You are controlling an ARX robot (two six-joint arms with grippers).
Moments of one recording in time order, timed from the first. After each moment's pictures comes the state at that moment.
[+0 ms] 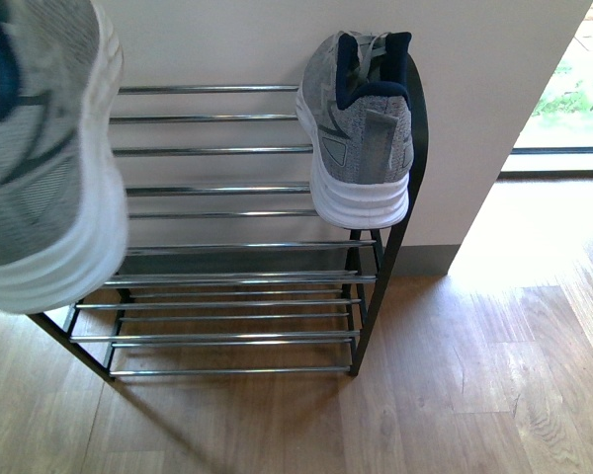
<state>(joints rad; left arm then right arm) -0.34 1.30 0.77 -0.11 -0.32 -0.74 0.00 0.00 0.02 0.00 0.00 0.00</state>
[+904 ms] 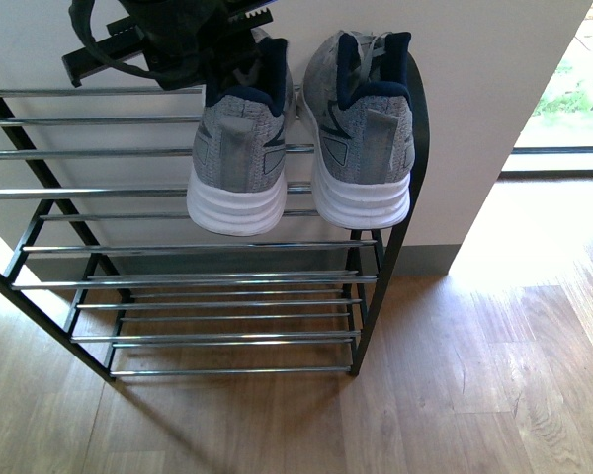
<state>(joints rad) -0.46 2.04 1.40 -0.17 -0.24 -0.71 0.00 0.00 0.02 0.00 0.00 0.00</state>
